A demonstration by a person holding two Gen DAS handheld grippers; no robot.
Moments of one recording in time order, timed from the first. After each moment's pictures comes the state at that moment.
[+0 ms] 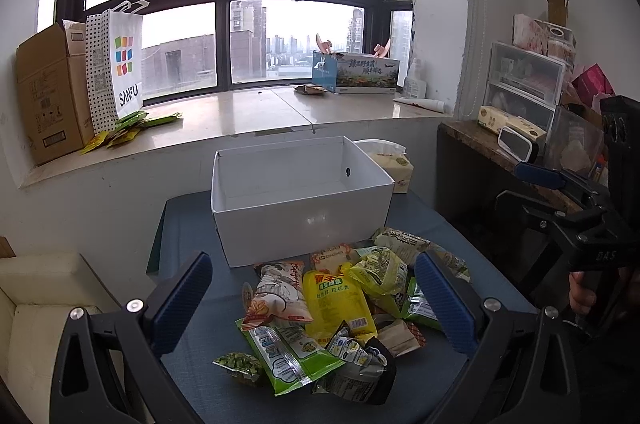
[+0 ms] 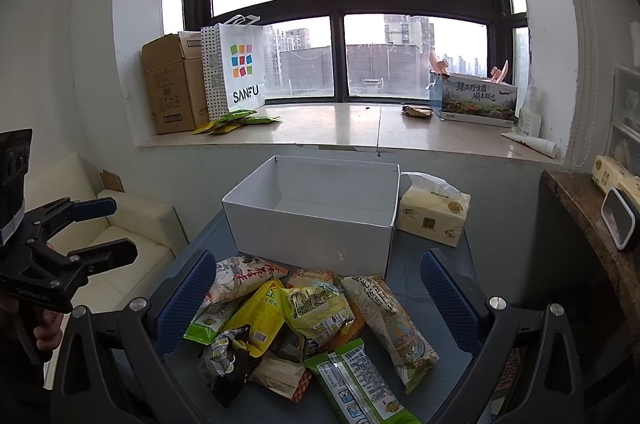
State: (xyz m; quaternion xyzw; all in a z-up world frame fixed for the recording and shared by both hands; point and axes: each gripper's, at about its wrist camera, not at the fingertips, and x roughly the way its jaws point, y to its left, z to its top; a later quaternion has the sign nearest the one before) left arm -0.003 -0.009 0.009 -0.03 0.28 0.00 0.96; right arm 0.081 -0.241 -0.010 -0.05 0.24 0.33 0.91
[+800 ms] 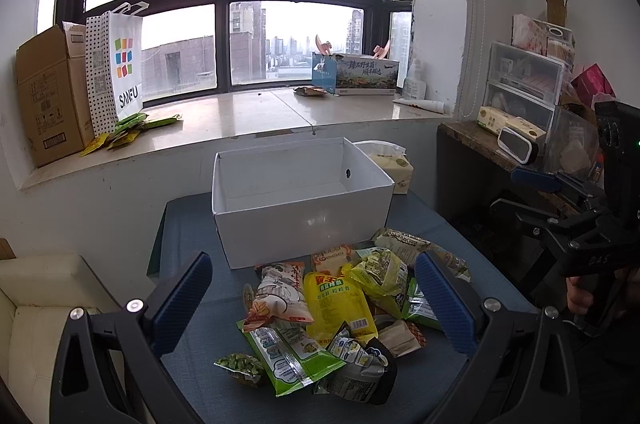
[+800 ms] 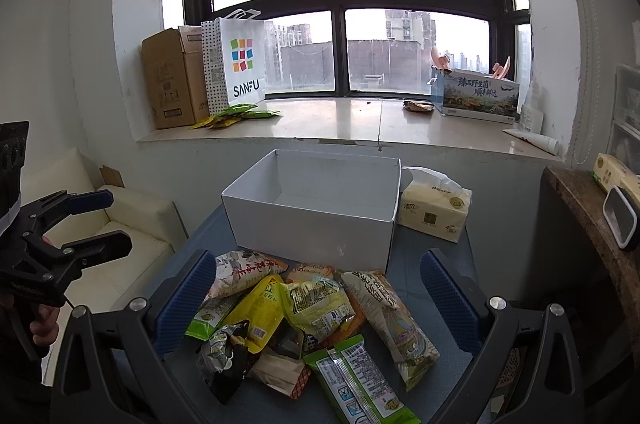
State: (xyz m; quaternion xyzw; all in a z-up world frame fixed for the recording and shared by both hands) left arm -0.003 -0.007 0.010 -0.03 0.28 0.00 0.96; right arm 0.083 -0.238 -0.014 -0.06 0.25 0.33 0.91
